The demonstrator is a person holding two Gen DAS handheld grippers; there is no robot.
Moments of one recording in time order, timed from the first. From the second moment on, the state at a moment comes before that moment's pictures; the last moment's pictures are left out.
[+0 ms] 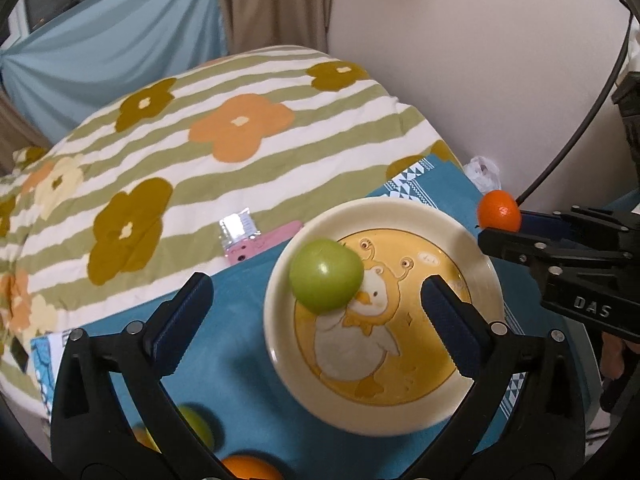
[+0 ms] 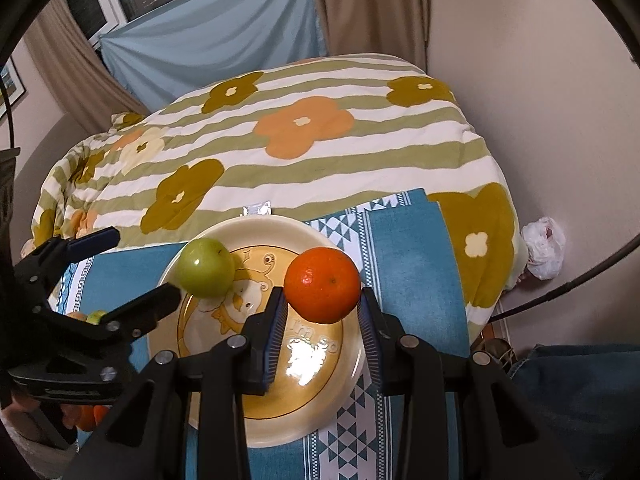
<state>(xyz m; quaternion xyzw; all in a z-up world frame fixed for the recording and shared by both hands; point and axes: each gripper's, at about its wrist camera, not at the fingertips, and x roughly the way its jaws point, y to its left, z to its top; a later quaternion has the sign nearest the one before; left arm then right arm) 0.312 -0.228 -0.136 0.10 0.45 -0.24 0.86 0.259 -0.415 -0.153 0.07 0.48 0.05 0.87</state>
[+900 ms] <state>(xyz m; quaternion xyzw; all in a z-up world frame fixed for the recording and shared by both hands) 0.287 -0.178 -0.136 0.06 0.46 -0.17 0.87 0.283 -0.386 -0.184 -0.02 0.46 0.14 0.88</state>
